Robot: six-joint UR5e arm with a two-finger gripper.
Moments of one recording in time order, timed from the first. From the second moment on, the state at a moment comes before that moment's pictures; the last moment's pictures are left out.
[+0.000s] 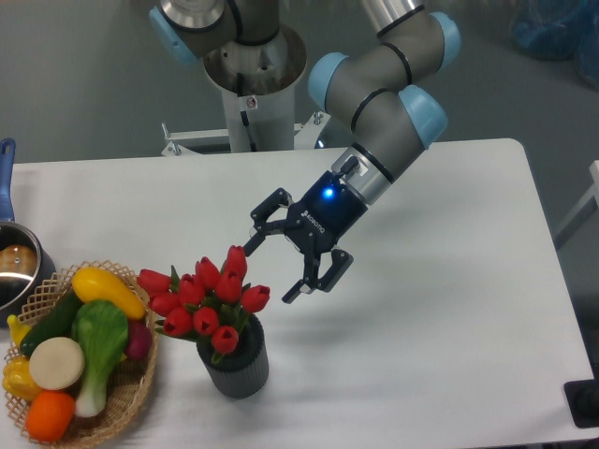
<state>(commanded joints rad) 2.65 -1.85 -1.87 -0.88 0.41 1.54</state>
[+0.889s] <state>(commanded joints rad) 2.60 -1.94 -1.84 -0.87 0.40 1.56</state>
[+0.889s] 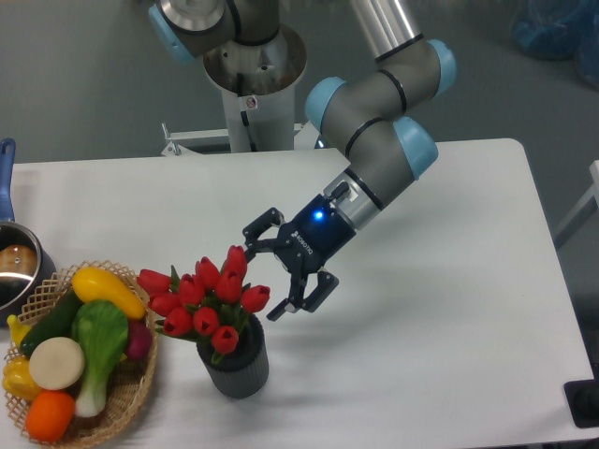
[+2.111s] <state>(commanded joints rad) 2.53 -2.00 -1.78 -0.86 0.39 1.56</state>
